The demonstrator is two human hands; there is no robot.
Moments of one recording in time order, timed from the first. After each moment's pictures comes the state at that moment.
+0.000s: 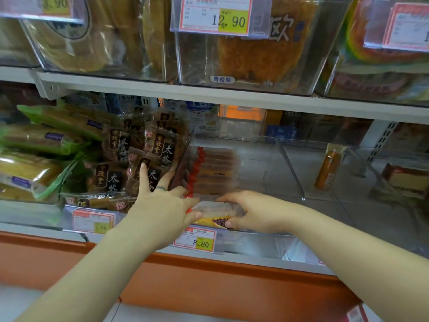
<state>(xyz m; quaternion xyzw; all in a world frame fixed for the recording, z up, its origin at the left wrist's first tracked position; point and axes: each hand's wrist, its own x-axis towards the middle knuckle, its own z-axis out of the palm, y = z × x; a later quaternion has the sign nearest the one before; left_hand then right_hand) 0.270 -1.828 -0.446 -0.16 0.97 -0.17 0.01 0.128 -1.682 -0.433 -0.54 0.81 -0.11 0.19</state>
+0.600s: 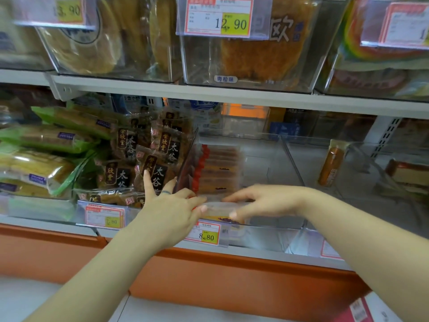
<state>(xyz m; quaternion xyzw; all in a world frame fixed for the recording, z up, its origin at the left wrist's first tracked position) 0.272 -1.829 -0.462 -0.18 0.98 -0.07 -0.02 0.123 -1.674 -0.415 -0.49 0.79 -0.12 0.35</state>
